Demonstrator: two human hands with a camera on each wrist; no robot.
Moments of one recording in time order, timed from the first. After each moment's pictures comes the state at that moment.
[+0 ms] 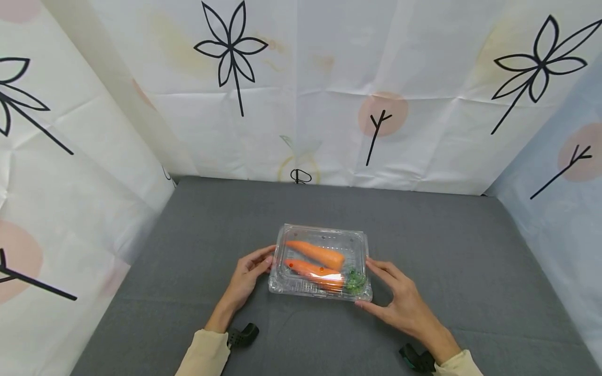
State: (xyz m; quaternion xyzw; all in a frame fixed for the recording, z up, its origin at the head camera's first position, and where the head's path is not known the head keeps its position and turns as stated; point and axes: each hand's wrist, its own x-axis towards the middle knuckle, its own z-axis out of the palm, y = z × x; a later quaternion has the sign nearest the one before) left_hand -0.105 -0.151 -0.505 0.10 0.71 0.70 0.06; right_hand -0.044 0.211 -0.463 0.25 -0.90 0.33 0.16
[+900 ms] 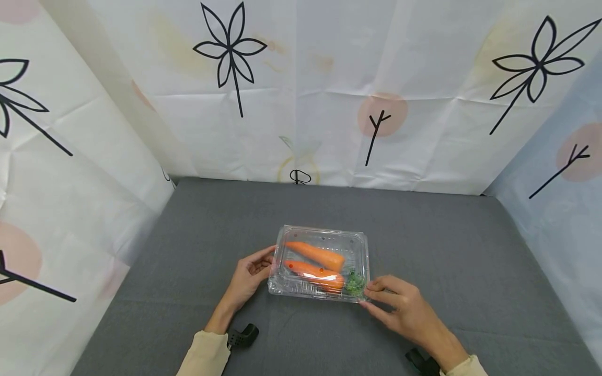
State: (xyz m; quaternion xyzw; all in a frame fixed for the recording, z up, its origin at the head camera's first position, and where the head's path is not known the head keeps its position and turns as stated) left_hand -0.105 -0.153 -0.509 0.15 0.72 0.68 0.04; right_hand -0.042 0.213 -0.457 0.38 -0.84 0.32 0.23
